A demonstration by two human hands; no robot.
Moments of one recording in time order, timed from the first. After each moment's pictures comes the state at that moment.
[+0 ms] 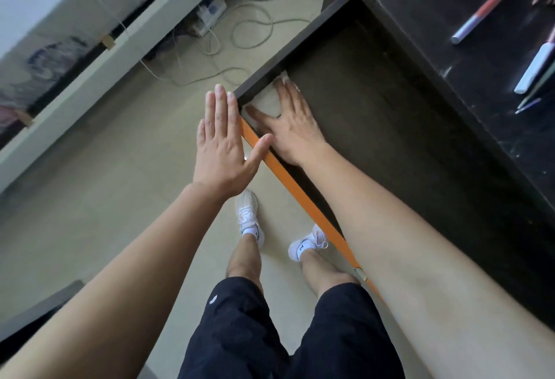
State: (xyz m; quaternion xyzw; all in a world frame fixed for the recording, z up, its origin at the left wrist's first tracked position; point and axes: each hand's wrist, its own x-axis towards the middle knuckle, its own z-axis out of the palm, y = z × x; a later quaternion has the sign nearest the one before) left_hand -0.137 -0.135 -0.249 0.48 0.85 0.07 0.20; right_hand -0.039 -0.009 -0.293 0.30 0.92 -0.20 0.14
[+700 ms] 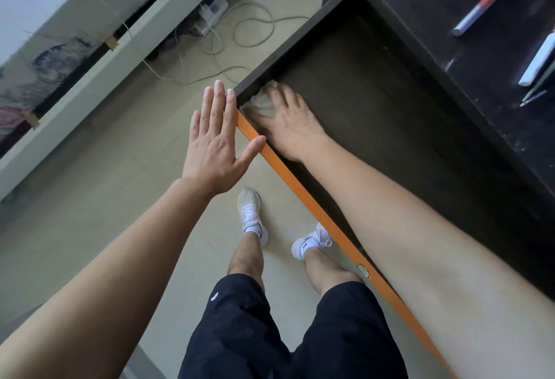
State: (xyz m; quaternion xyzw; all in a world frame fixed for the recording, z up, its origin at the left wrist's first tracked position) left_hand -0.156 -0.144 -0.250 0.53 0.83 0.03 0.19; right_hand -0.043 -0.009 -0.292 0.24 0.95 -0.13 0.14
